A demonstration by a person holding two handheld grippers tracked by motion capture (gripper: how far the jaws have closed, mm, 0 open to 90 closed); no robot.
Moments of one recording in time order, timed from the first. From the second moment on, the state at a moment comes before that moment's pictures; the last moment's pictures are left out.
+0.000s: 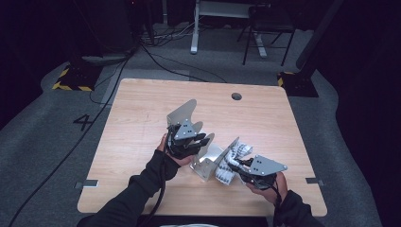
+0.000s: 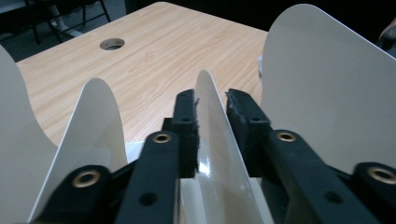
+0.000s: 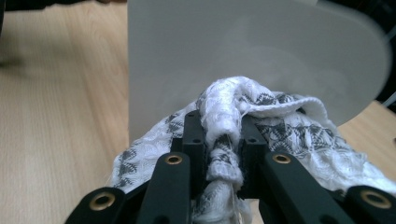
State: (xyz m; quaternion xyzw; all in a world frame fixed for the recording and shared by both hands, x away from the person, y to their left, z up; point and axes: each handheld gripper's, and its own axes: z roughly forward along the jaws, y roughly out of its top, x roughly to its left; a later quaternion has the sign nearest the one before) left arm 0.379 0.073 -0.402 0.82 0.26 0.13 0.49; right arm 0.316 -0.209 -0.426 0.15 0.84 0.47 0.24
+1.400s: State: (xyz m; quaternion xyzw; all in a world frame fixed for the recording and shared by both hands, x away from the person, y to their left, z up) left arm 0.378 0.069 -0.405 0.81 0.26 0.13 0.51; right arm 0.320 -0.188 -0.438 0.13 0.85 0.46 0.21
